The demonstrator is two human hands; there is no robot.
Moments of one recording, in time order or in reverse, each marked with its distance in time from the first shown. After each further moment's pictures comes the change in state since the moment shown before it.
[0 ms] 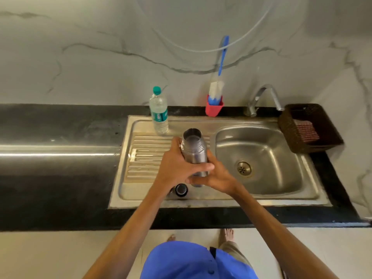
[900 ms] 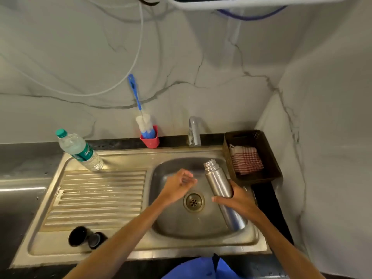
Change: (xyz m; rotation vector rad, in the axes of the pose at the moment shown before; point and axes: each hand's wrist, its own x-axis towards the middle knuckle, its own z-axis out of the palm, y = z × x) left_hand 0.148 0.070 0.317 0.108 -0.240 -0.034; right_hand -0.080 0.165 -0.347 -0.053 0.187 0.408
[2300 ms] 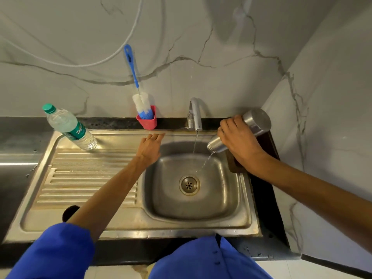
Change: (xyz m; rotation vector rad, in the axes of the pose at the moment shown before) left_hand 0.082 -0.060 -0.075 0.842 0.079 0.080; right_hand 0.035 -0.137 -0.048 -2.190 0.287 -0.471
